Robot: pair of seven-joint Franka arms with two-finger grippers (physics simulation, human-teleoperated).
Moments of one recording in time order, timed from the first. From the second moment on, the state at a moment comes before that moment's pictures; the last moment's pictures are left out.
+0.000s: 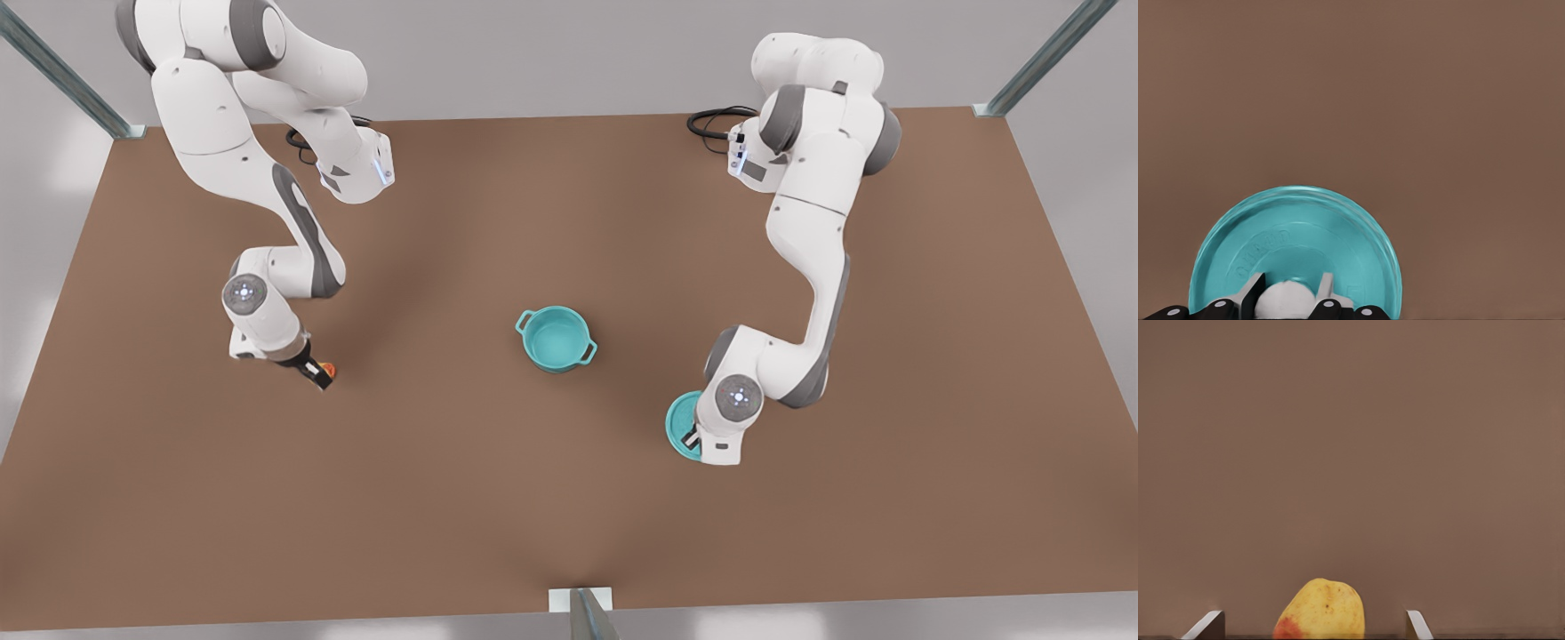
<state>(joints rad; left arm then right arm) -0.29 0.88 -0.11 -1.32 0.15 2.10 -1.11 0.06 0.34 -0.10 -2.39 -0.12 2.83 0.77</state>
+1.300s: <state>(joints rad) 0.03 0.26 -0.11 -1.51 -0.04 1.50 -0.19 0.07 0.39 -0.10 -2.41 -0.12 2.94 0.85</state>
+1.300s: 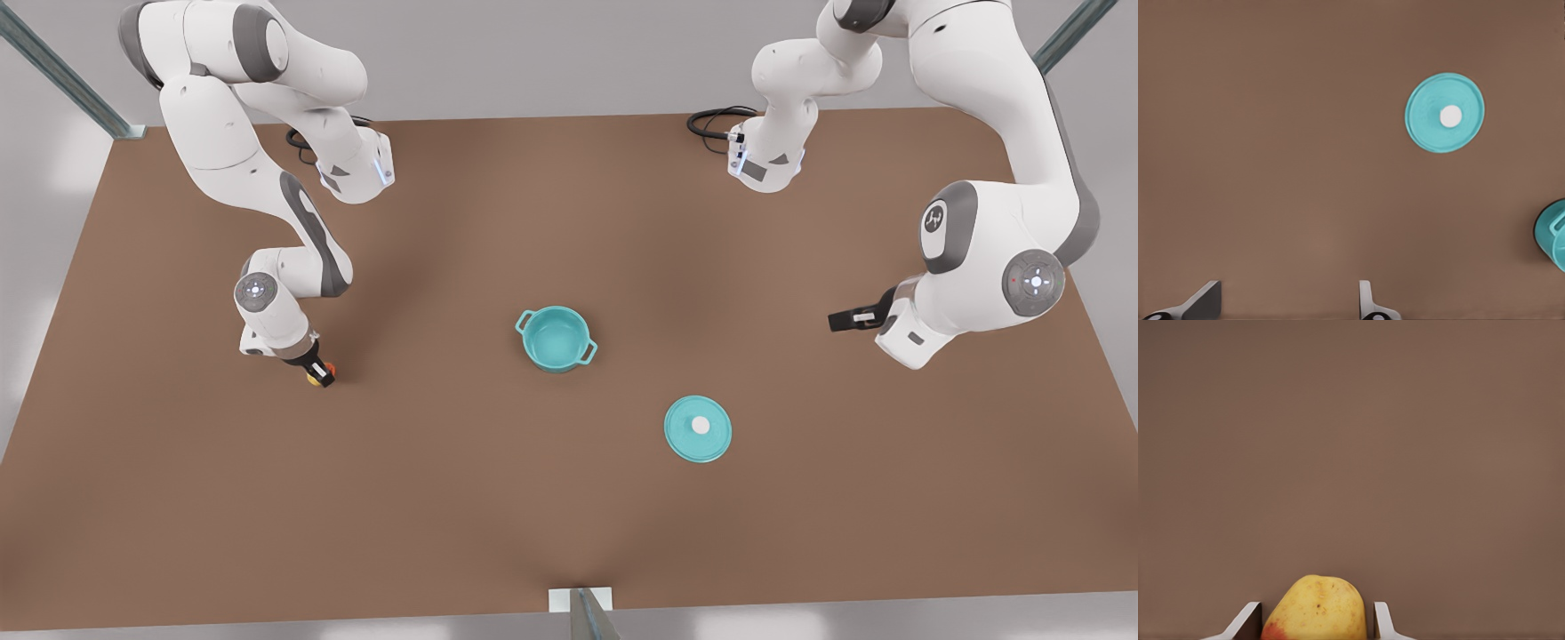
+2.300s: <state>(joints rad) 0.03 0.26 -0.12 -1.51 -0.03 1.50 -0.10 0.17 0.21 -0.10 -2.38 -0.11 2.77 0.89</state>
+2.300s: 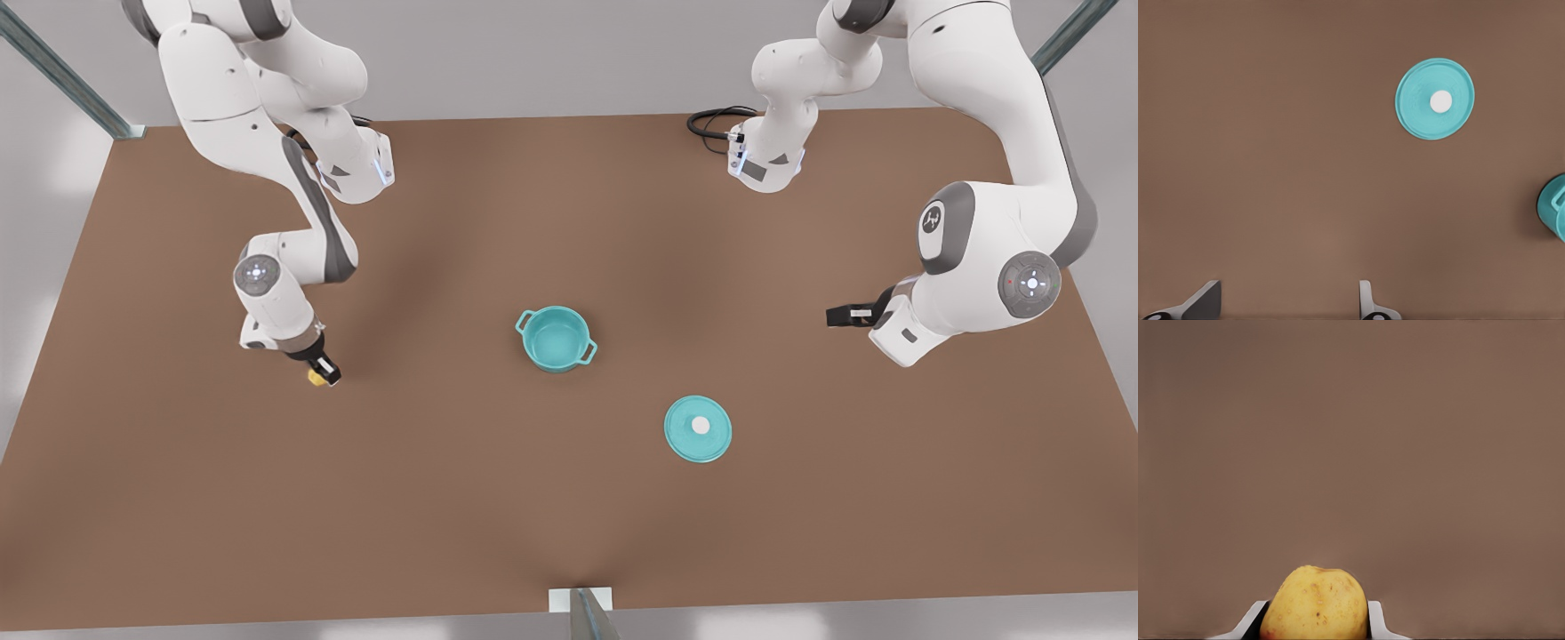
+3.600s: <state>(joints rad) 0.01 0.27 -0.12 -1.52 -0.03 1.50 -0.13 0.67 0.54 0.12 -1.67 -0.03 2.22 1.49</state>
